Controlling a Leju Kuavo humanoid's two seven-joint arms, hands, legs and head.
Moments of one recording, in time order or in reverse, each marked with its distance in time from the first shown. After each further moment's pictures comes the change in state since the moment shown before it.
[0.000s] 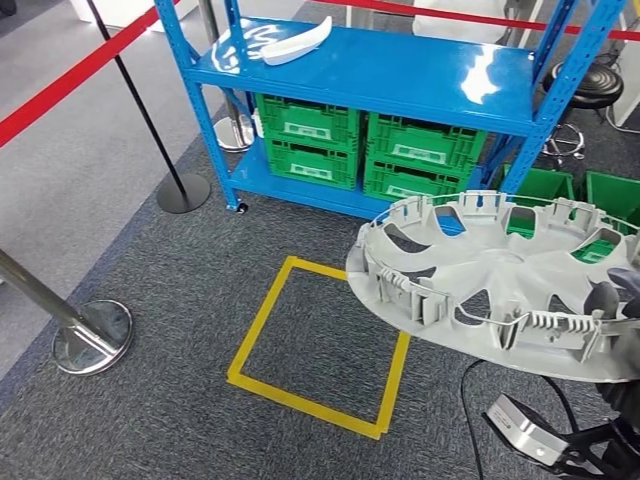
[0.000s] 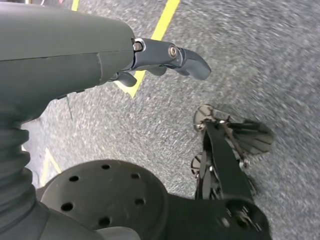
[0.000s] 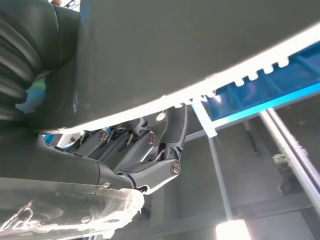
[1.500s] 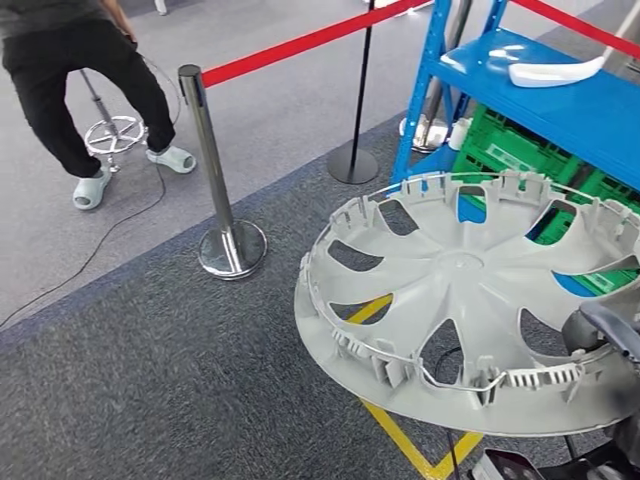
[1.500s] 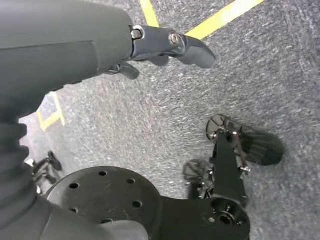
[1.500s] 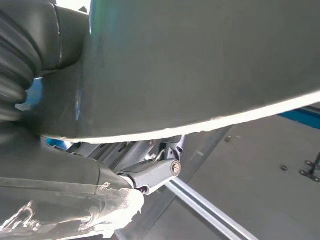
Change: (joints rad) left arm -0.003 -0.002 0.018 0.000 -0.012 -0.002 0.035; right arm -0.042 0.041 0.017 -0.056 -0.087 -0.002 -0.282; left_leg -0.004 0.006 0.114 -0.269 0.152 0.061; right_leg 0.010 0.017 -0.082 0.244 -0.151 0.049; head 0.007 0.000
